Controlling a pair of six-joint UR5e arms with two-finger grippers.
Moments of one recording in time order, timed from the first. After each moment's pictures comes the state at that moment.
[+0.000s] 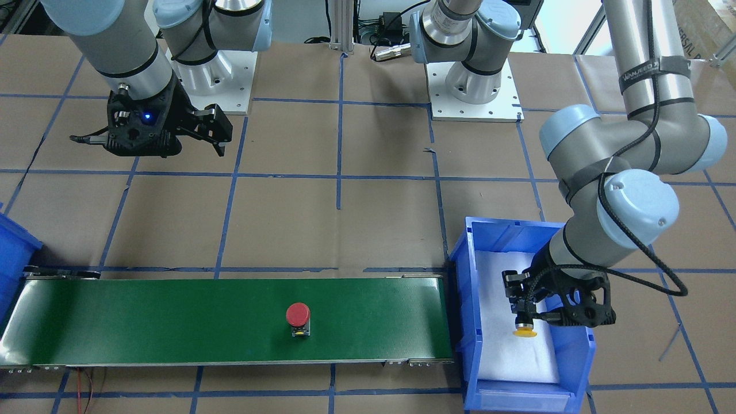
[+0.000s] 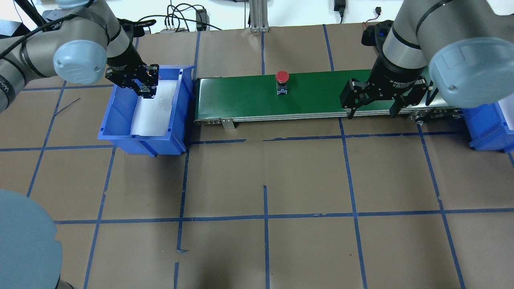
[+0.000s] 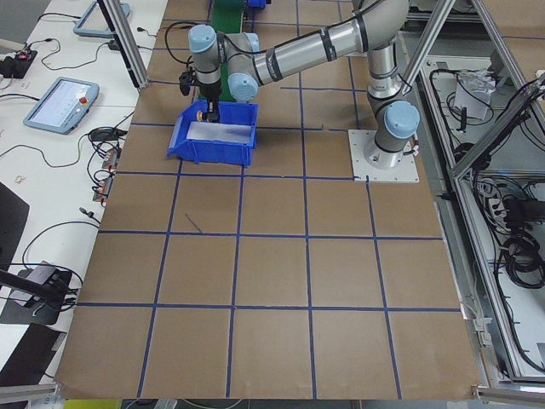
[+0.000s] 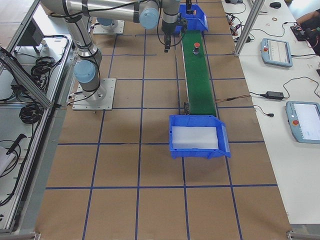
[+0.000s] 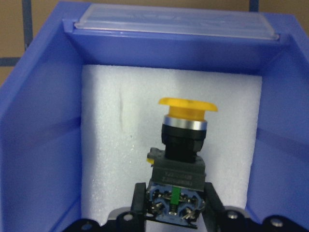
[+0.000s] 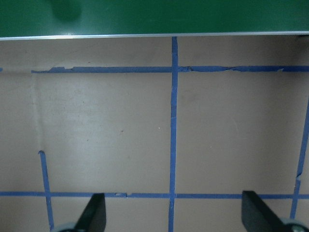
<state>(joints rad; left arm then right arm) -1.44 -1.94 -1.54 -1.23 1.57 0.10 1.57 -1.54 1.68 -1.66 -1.54 0.00</state>
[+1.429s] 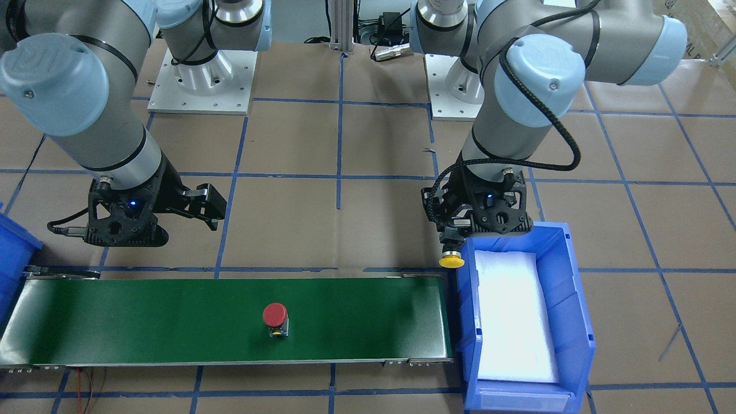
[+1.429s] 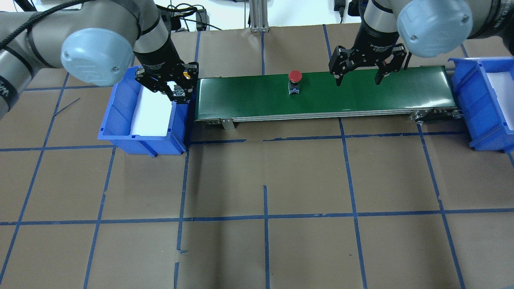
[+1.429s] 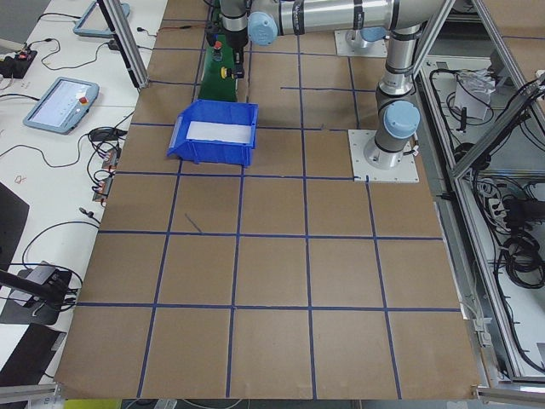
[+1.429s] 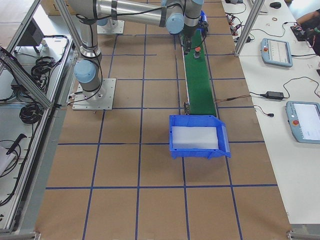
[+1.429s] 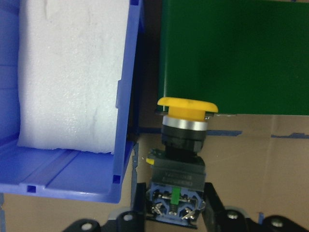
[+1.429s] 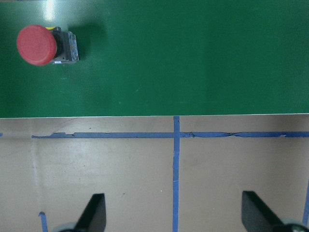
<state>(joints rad) -1.67 -1.82 -1.53 -1.35 1.55 -0.14 1.58 -1.33 1.51 -1.71 -1.54 0.00</state>
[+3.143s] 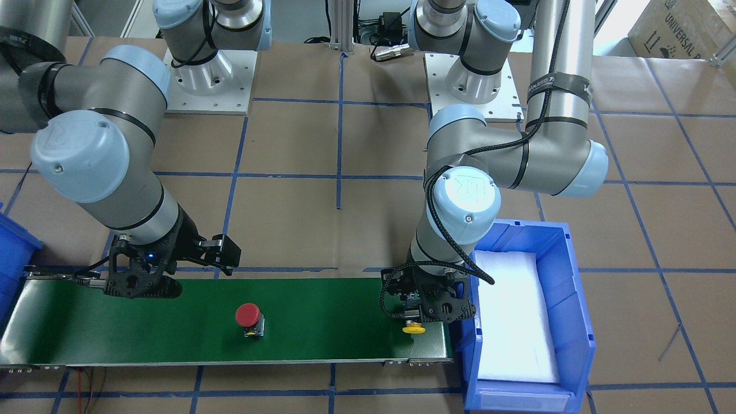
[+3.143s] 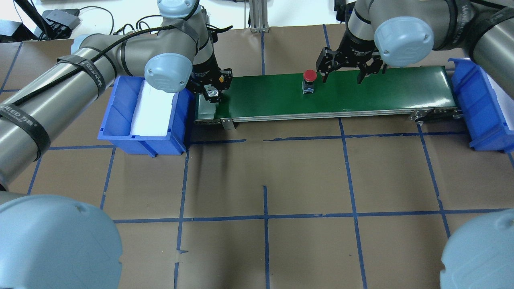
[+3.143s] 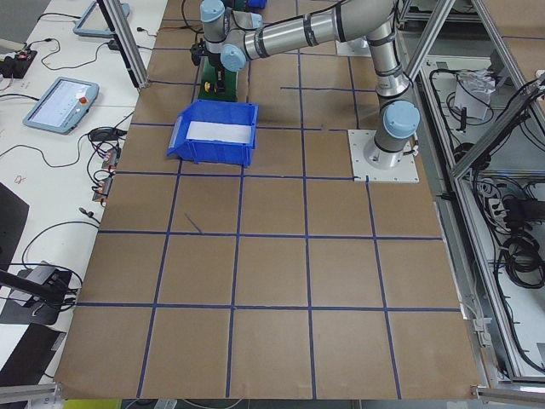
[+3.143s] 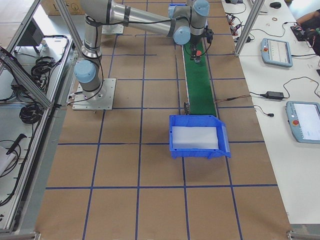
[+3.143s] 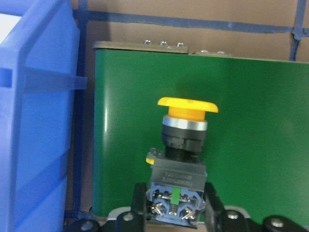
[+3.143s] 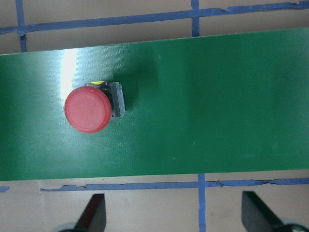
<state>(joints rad) -1.72 -2.08 -1.46 -1.15 1.56 -0.25 1.59 -1.20 1.50 -1.88 -1.50 0.08</state>
